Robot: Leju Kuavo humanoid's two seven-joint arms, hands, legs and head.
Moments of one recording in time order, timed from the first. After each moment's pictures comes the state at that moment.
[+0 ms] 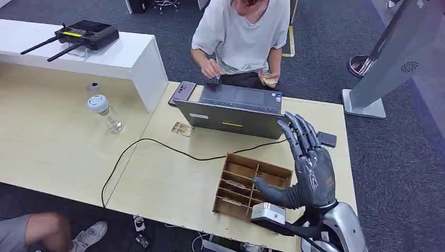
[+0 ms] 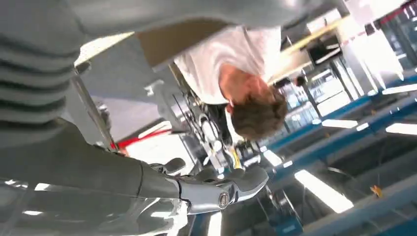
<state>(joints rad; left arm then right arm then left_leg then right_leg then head) 0.18 0.09 -0.54 -0.93 -0.65 0.06 0.35 -0.16 -0.10 0.53 -1.65 0.93 -0.29 -0.19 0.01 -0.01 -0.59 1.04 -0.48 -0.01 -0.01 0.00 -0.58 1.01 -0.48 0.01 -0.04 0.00</state>
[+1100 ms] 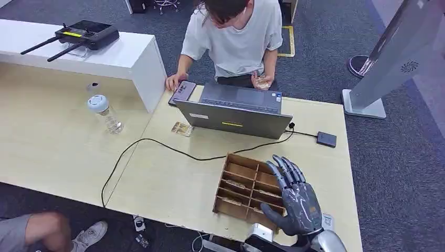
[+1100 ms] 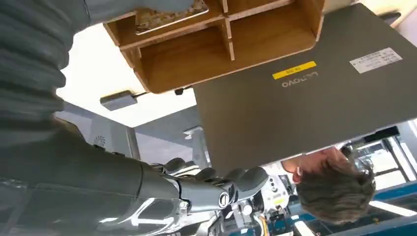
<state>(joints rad) 0.22 0.10 -0.54 -0.98 -0.63 0.08 0.38 -0.01 -0.14 0.53 -1.51 0.99 -0.28 -0.17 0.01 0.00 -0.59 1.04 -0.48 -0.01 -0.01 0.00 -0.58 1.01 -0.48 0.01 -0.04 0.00</state>
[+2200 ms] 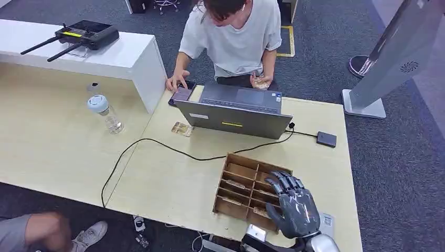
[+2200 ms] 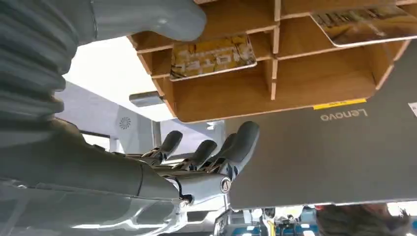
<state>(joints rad) 0.22 0.11 -0.54 -0.98 -0.61 0.09 0.39 -0.01 -0.15 0.56 -1.41 1.17 -0.31 -0.07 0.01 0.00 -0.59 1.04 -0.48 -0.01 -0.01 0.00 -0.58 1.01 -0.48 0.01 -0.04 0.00</state>
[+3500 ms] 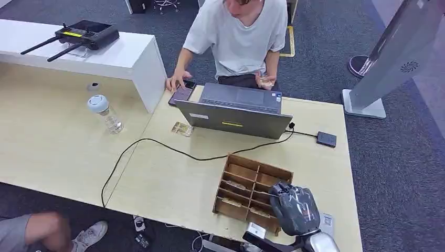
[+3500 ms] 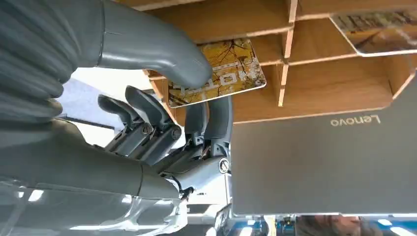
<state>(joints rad) 0.22 0.11 -0.54 -0.98 -0.61 0.09 0.39 -0.04 -0.15 0.56 -1.36 1.20 -0.36 -0.07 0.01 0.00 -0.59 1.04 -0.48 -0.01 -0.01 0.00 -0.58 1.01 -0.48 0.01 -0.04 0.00</state>
